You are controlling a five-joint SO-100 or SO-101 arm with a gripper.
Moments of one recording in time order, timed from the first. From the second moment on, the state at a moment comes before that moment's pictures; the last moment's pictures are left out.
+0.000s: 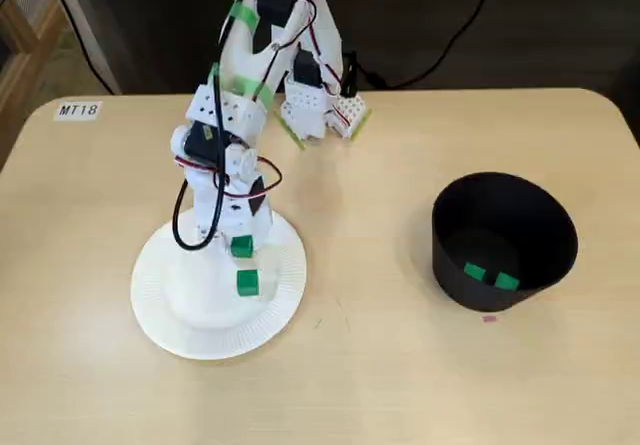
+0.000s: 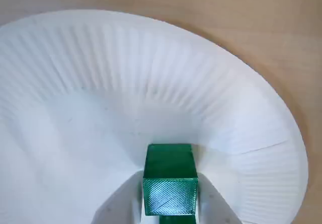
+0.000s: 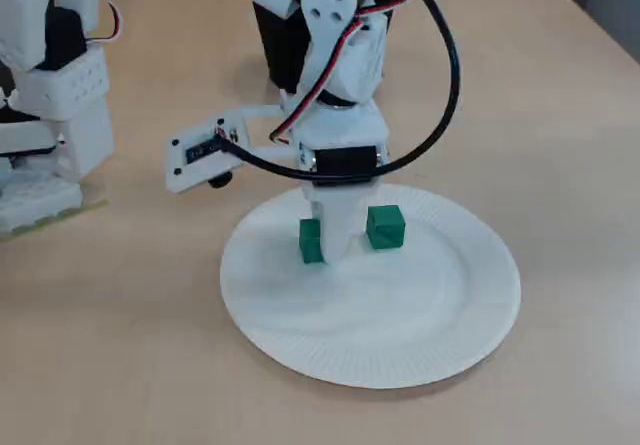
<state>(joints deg) 24.4 74.1 90.0 76.5 54.8</state>
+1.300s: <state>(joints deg) -37.3 113.7 104.2 42.2 -6.3</state>
